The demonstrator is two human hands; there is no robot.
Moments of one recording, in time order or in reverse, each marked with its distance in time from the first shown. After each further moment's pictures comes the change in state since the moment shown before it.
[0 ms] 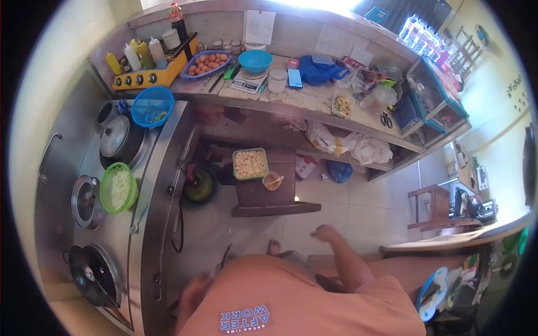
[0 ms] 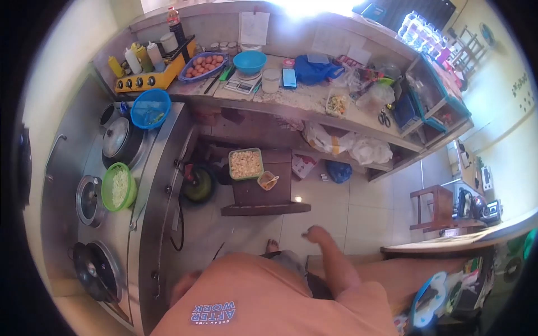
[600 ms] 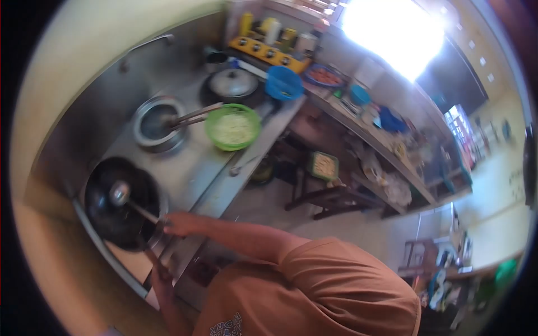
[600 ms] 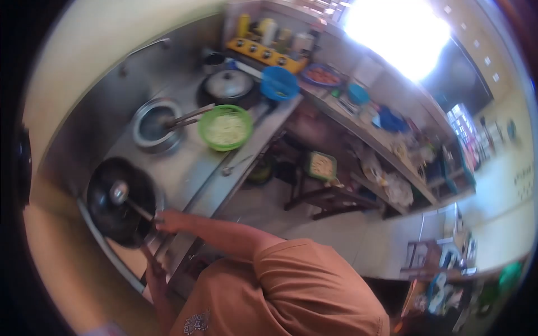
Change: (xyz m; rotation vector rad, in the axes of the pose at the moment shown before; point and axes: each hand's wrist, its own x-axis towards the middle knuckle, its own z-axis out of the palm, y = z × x) left_hand -0.197 -0.332 -0.199 -1.544 0.696 0.572; right_hand -0.207 -0.819 0.218 -0.086 -0.235 -1.290
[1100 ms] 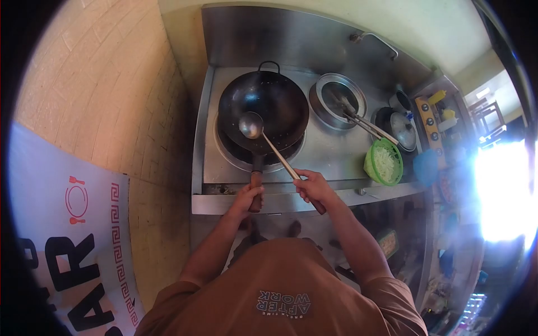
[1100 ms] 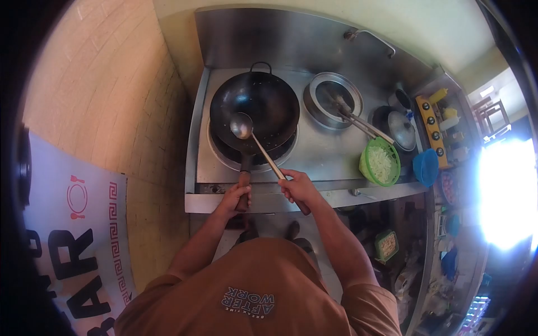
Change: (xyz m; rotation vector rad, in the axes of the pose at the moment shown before) left_hand 0.036 -0.031 0.057 -0.216 -0.021 -0.135; right_hand -0.010 -0.034 -0.041 0.452 -0.219 0.454
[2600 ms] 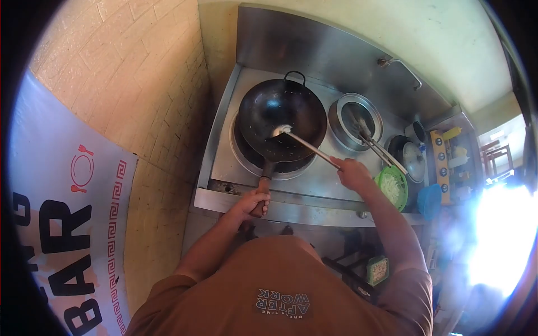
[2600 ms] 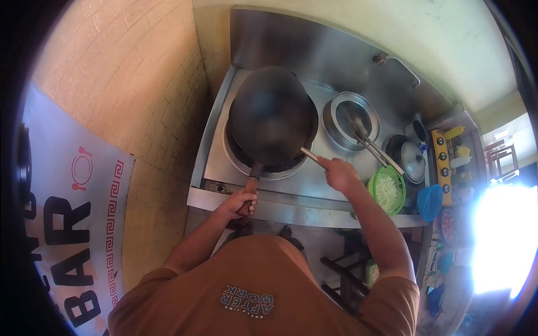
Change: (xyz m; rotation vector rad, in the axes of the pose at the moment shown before) left_hand -0.005 0.009 0.003 -0.142 -0.095 -0.101; right_hand 0.016 -0.084 -0.090 -1.431 0.175 -0.370
